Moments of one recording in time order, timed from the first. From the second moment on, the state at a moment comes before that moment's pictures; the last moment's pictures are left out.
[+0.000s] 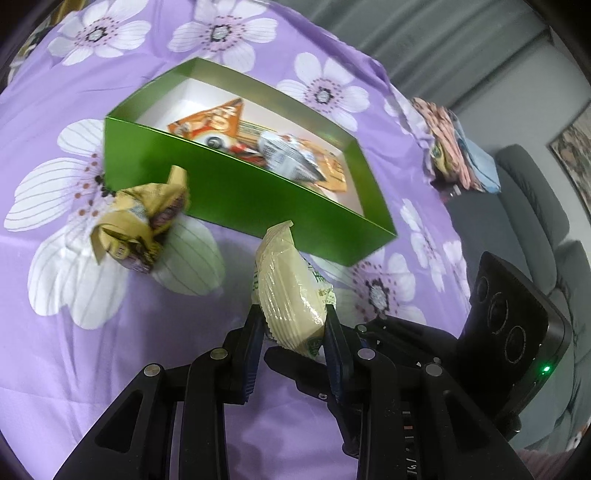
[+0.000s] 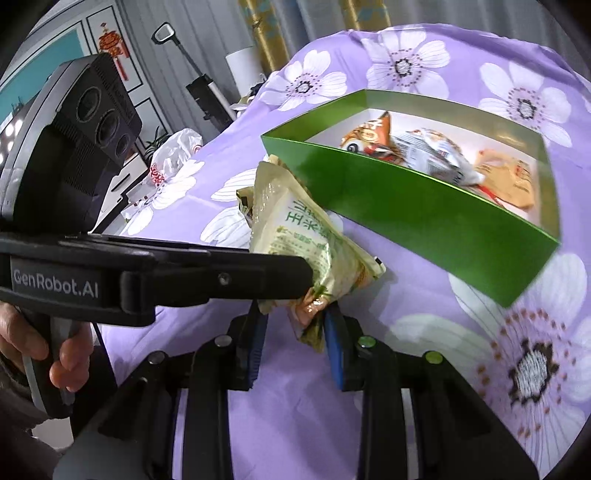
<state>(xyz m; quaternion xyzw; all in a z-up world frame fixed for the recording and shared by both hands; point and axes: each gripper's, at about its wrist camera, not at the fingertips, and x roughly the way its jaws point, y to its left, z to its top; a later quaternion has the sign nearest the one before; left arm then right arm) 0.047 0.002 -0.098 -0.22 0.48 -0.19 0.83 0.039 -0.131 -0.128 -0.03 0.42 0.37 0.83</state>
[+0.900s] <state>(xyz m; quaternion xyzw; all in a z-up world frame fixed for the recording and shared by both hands) 0.038 -0.023 -0.070 -0.18 0.46 -0.20 0.85 0.024 -0.149 -0.107 -0.02 0.39 0.37 0.85</state>
